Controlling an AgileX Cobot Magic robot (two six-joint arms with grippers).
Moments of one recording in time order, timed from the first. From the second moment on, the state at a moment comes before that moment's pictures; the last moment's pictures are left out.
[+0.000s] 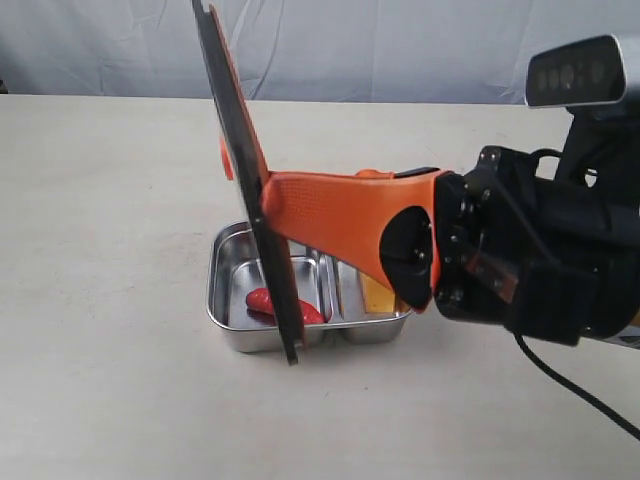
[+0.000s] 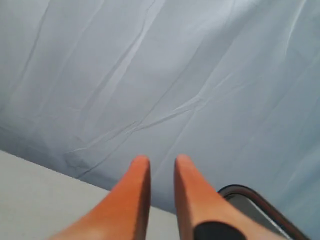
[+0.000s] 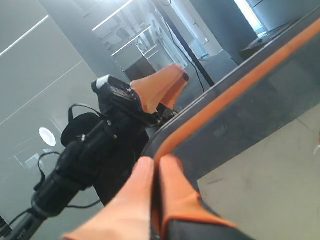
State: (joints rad) left arm 0.02 0.24 -0.41 -1.15 0.25 0.44; right arm 0.74 1.20 -0.46 -0.90 -1.20 1.32
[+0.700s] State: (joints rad) left arm 0.07 1.23 -0.60 -1.72 1.03 0.86; right arm 0.74 1.09 -0.46 -0.93 -1.20 1.38
